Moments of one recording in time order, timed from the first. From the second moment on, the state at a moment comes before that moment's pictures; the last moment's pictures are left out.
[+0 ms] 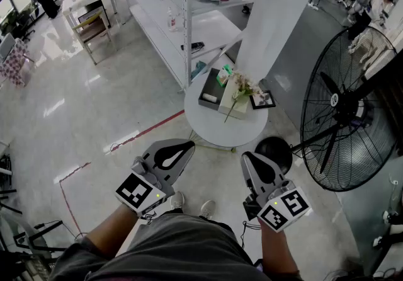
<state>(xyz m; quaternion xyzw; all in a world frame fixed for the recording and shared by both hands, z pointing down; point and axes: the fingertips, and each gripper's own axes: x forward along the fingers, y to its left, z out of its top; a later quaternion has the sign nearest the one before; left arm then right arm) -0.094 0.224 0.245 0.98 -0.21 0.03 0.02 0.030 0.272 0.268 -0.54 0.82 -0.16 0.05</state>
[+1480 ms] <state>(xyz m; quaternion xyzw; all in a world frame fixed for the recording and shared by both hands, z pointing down) -0.020 0.240 0.252 0.97 -0.25 0.03 0.01 0.118 0.284 0.277 -0.52 0.84 -0.15 0.05</state>
